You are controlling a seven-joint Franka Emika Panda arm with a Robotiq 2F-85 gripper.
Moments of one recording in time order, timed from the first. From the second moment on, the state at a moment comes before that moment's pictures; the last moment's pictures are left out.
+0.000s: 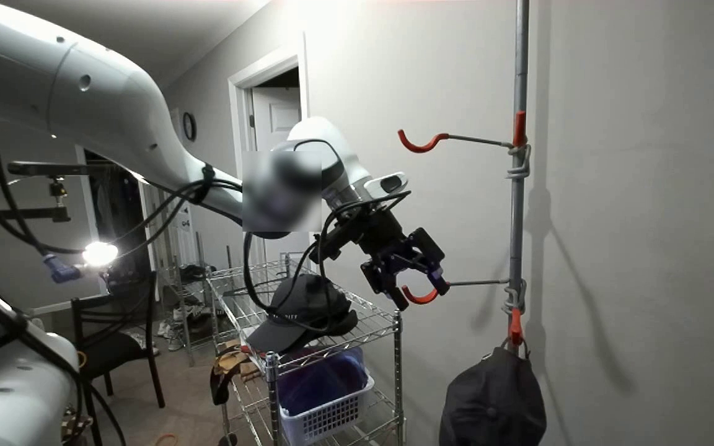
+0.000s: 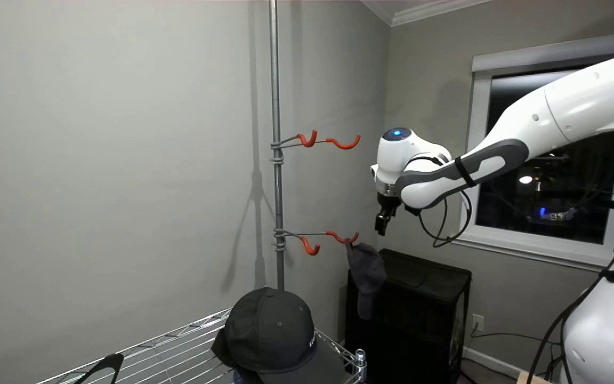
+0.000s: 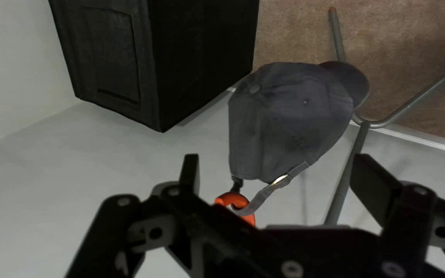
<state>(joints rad) -0.10 -0.37 -0.06 -2.35 -0.65 2.31 0.04</state>
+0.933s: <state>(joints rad) 0.17 -0.64 0.07 -2.53 -0.33 2.16 -0.12</state>
